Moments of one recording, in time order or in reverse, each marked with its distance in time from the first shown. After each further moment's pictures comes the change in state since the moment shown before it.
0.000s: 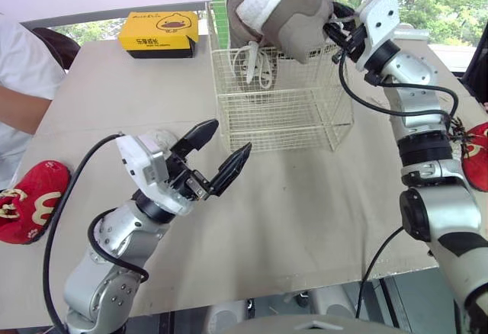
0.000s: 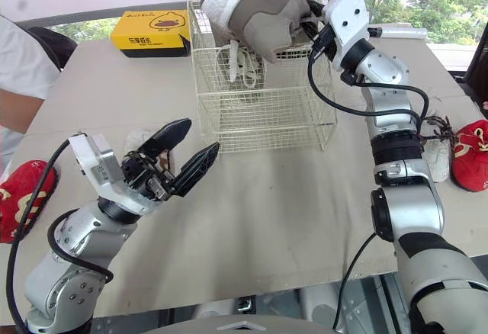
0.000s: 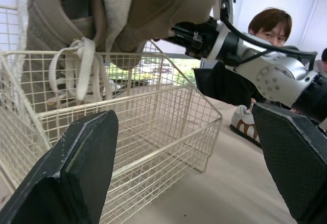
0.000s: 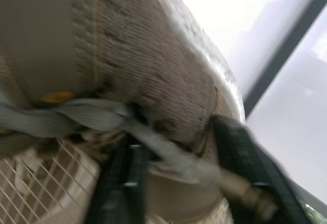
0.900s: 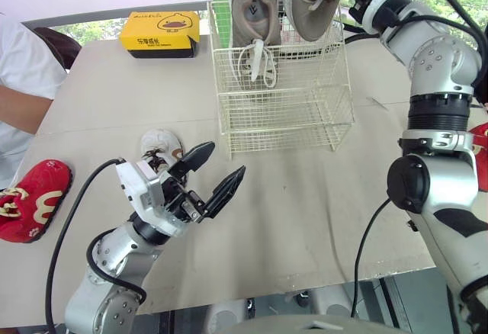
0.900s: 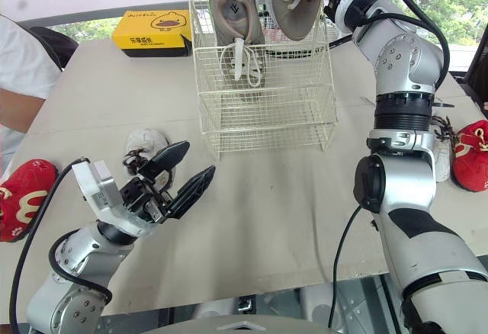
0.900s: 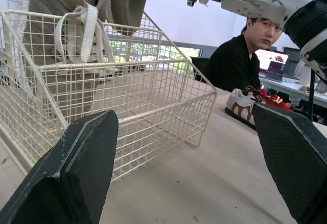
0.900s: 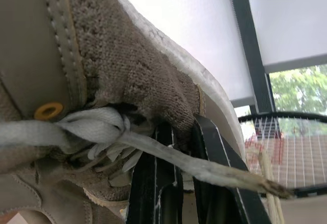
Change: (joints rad) left arm 0.156 -0.039 0.003 0.047 0.051 -0.116 -0.131; right arm -0.223 0.102 -0.310 -0.139 0.433 0.901 -0.392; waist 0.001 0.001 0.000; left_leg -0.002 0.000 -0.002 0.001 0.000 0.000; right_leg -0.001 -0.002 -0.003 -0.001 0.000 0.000
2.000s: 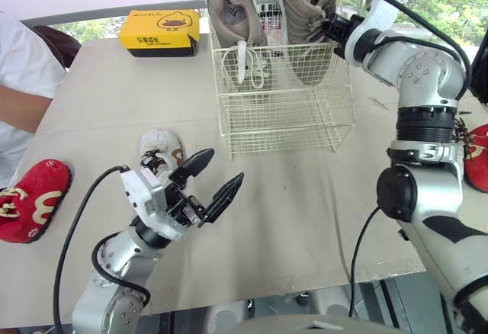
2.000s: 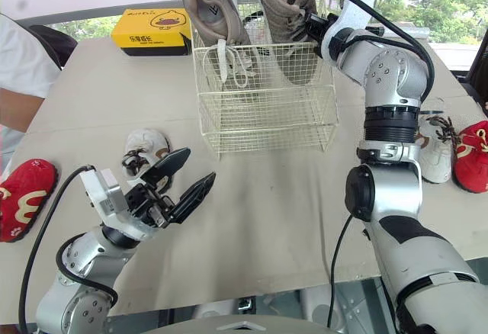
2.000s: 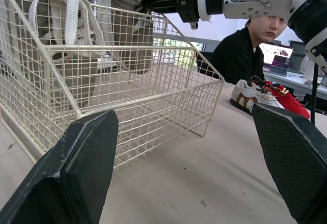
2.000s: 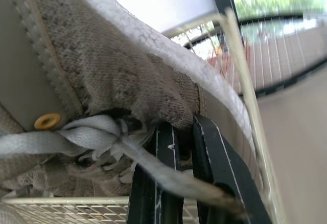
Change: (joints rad) left arm 0.024 -0.022 -0.020 0.071 0.055 -0.072 -0.052; right arm 0.062 0.077 -0.052 -0.058 0.039 0.256 -0.275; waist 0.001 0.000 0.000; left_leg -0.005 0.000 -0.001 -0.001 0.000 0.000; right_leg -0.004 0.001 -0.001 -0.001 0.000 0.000
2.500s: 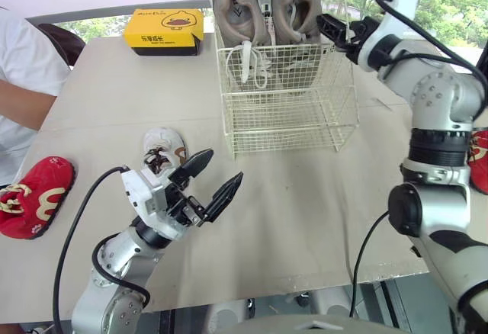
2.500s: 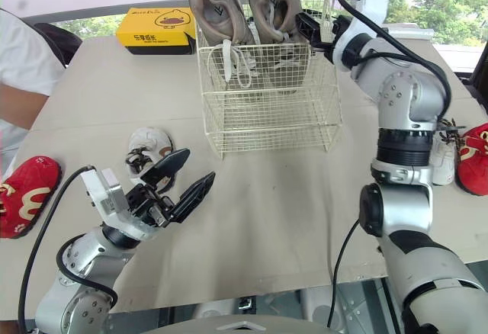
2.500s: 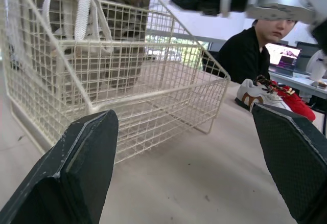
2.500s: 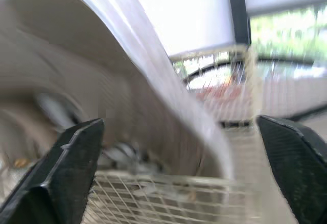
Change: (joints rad) left arm -0.002 -0.001 0.004 0.000 -0.024 0.038 0.050; right arm 0.208 -0.168 0.175 -0.351 -0.022 -0.091 0.284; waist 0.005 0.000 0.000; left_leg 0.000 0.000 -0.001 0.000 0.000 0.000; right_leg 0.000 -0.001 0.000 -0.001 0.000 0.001
